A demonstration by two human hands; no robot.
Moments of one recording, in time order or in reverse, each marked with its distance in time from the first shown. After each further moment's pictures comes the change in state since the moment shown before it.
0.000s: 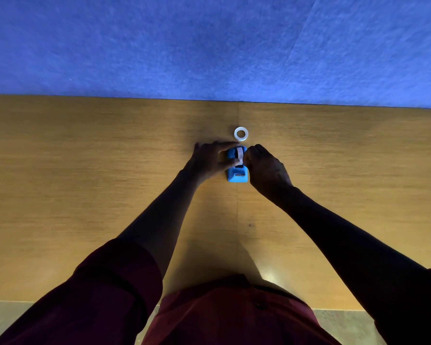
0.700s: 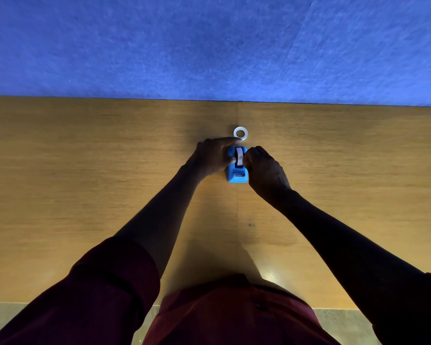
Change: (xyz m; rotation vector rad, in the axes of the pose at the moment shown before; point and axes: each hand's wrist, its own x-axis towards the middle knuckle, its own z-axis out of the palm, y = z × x) left_hand 0.009 0.006 -0.006 -0.011 -0.037 -0.004; right_hand -0.006 -0.003 0.003 0.057 0.024 0.039
